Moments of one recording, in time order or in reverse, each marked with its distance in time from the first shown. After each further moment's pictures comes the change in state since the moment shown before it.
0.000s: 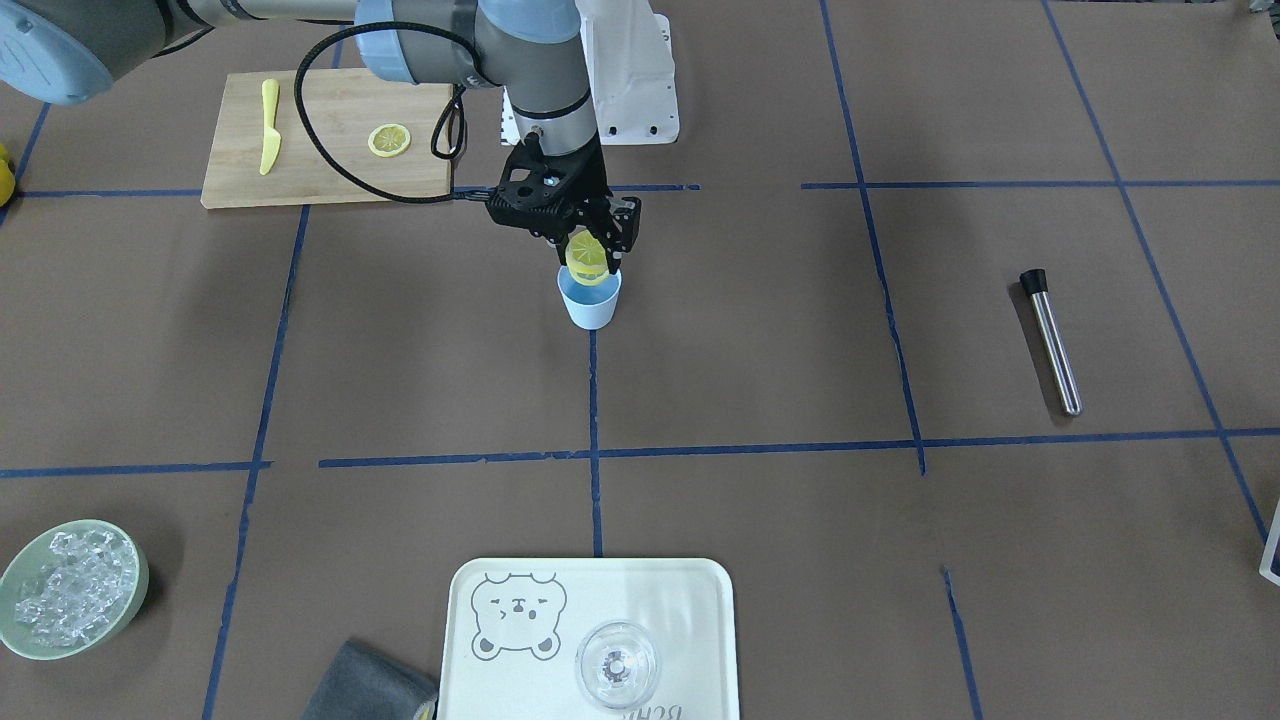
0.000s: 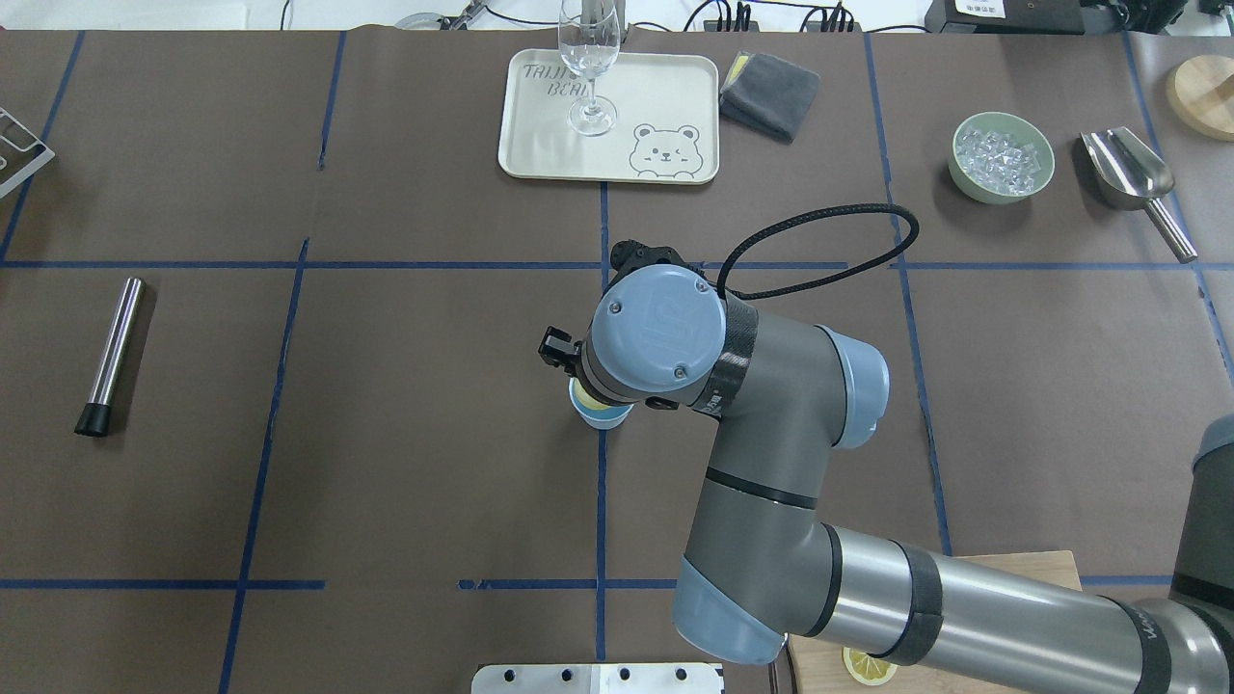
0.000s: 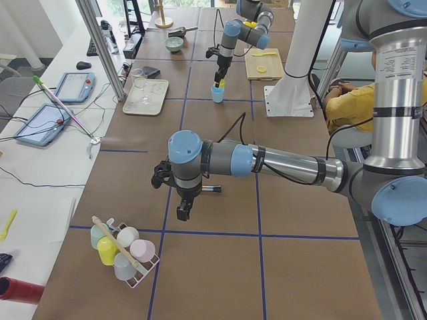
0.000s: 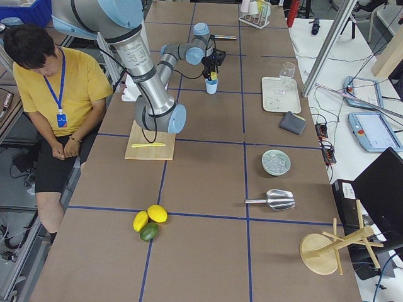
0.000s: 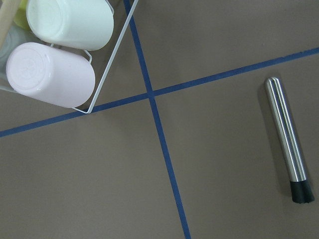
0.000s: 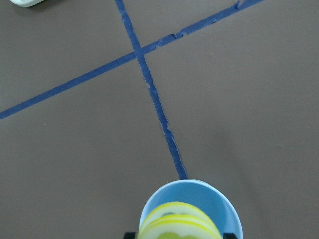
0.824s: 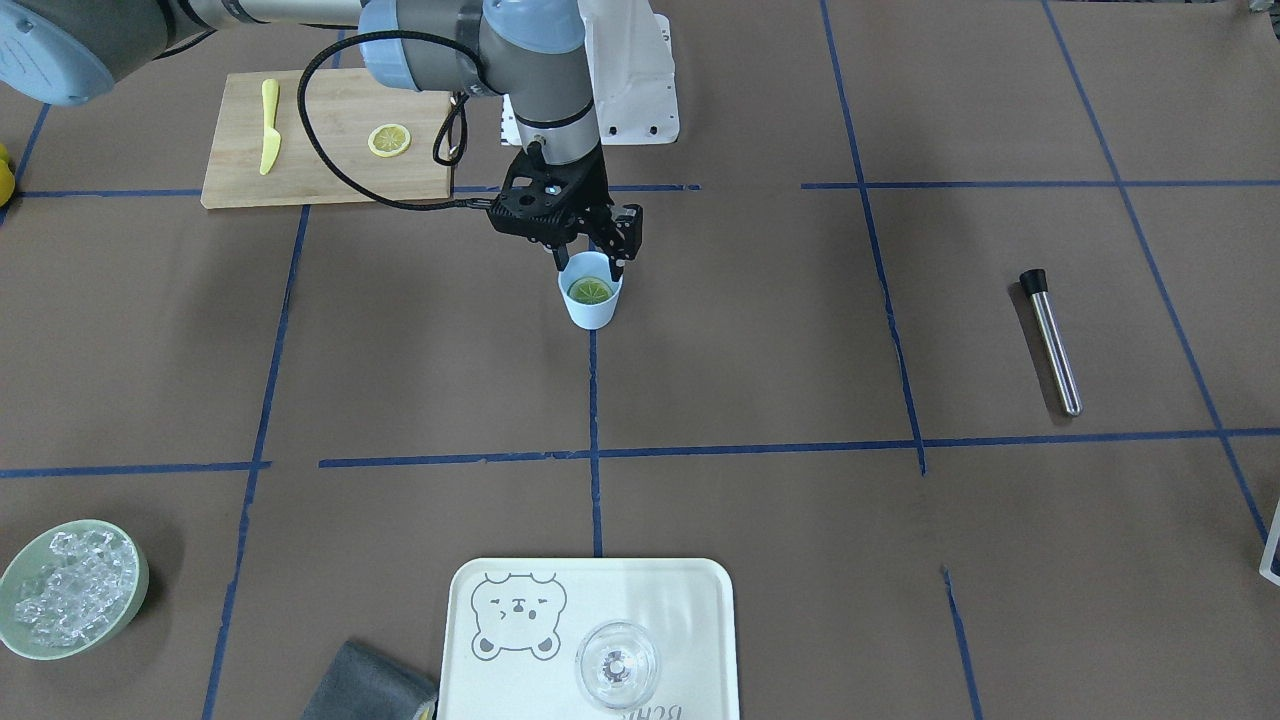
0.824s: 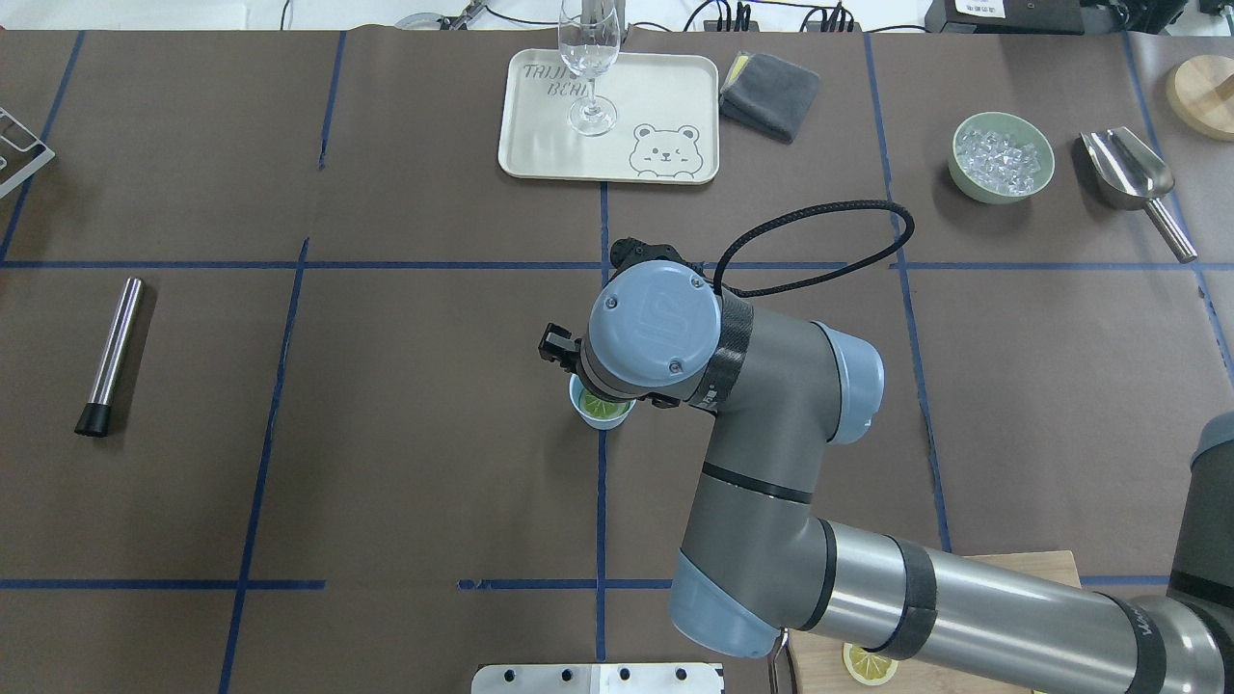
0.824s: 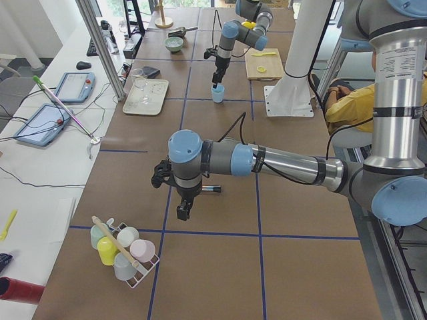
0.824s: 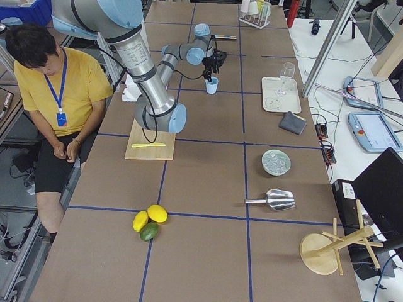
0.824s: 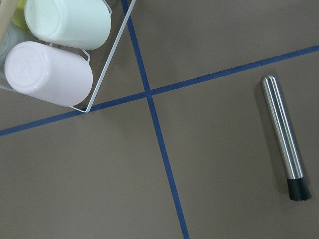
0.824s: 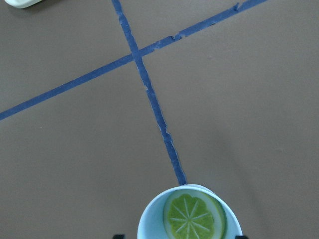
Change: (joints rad) left arm 0.002 -0.002 -0.006 0.000 0.000 -0.003; right arm 0.003 0.004 -0.011 -0.001 0.003 -0.002
